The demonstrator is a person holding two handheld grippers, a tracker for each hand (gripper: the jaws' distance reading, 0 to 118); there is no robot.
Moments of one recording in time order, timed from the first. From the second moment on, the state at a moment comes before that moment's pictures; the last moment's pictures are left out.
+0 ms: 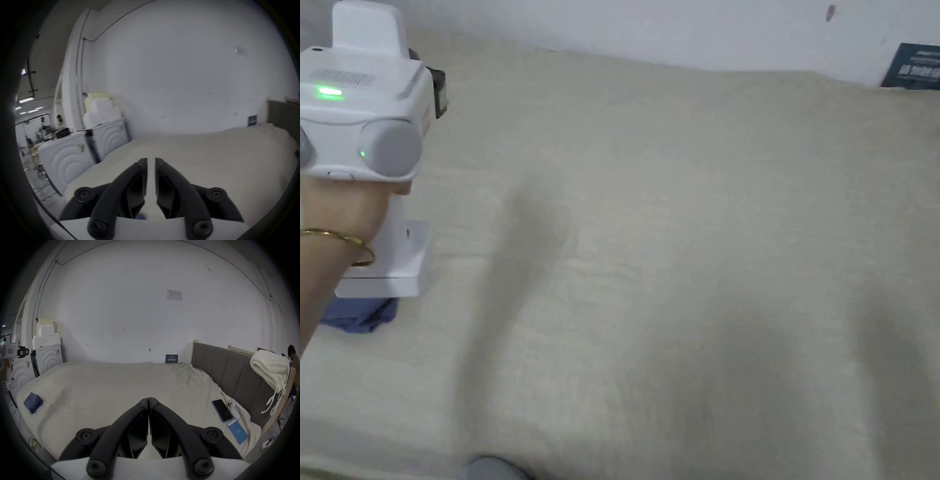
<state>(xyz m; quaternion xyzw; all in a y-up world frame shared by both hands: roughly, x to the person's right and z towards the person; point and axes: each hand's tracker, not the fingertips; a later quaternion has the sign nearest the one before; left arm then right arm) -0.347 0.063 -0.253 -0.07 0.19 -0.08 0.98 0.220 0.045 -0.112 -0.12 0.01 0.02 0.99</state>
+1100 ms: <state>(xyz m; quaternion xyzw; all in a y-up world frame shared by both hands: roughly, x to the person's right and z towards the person) -0.156 -0.068 -0.182 -0.10 0.01 -0.02 0.99 0.144 -0.016 -0.148 -0.13 0.02 0.01 0.99</state>
